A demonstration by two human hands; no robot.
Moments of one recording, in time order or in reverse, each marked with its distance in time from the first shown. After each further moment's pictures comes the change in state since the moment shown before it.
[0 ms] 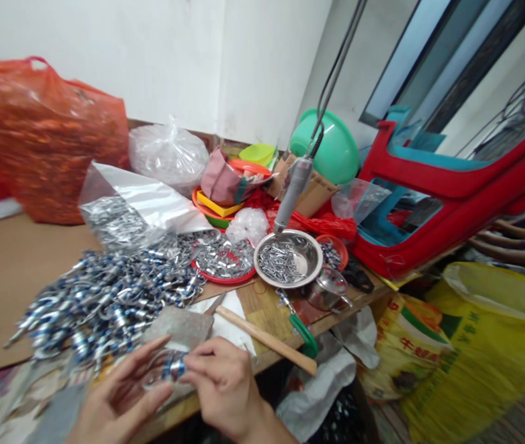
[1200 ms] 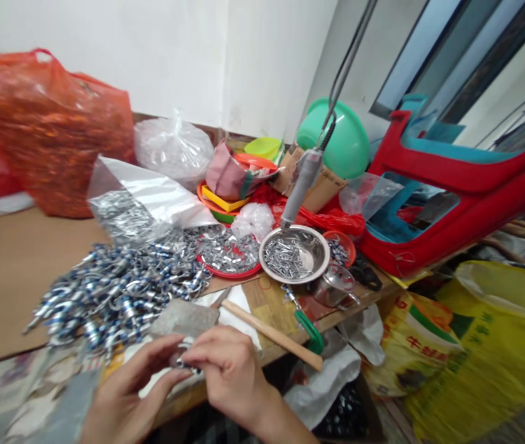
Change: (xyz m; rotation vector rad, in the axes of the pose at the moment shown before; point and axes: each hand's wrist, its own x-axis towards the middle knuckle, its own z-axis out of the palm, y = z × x) left_hand 0.007 -0.006 -0.008 0.566 -0.134 0.653; right_hand 0.020 -0.012 -0.013 0.140 -0.087 0.082
